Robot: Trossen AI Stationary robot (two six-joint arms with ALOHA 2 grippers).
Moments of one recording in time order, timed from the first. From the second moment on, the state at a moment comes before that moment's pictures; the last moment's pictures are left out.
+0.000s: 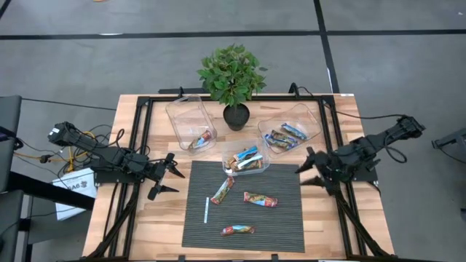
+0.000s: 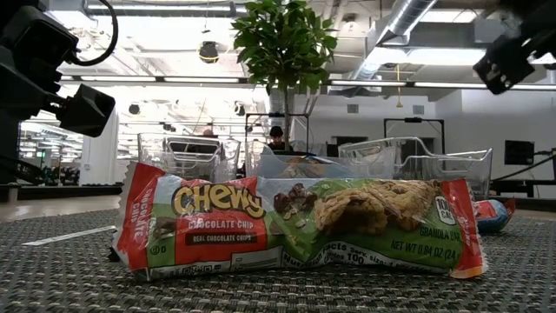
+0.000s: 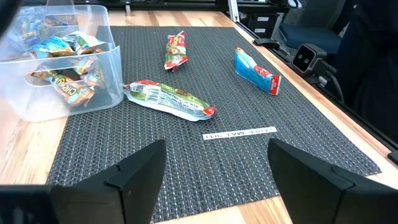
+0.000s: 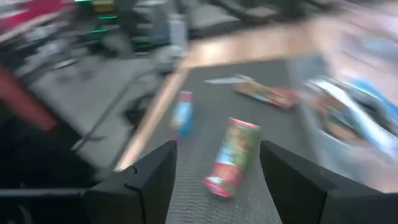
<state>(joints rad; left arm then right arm) -0.36 0.35 0.02 0.01 -0.01 -0.12 0.45 0.38 0.35 -0.32 0.07 0.33</state>
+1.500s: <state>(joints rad) -0.36 0.35 0.02 0.01 -0.01 -0.12 0.32 0.18 0.01 0.08 -0.32 0.01</state>
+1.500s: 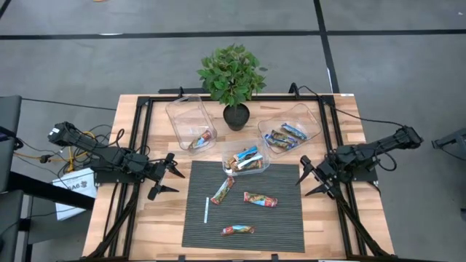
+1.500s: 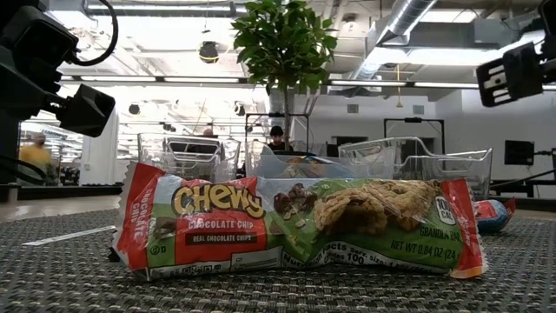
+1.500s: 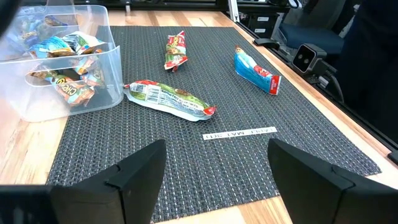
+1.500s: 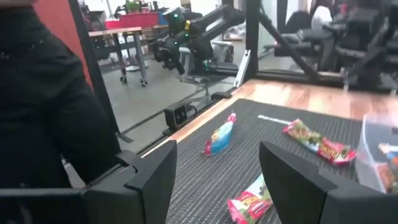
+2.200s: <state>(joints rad) -0.36 0.35 0.02 0.01 -0.01 -0.12 0.32 0.18 0.01 0.02 -0.07 -0.03</state>
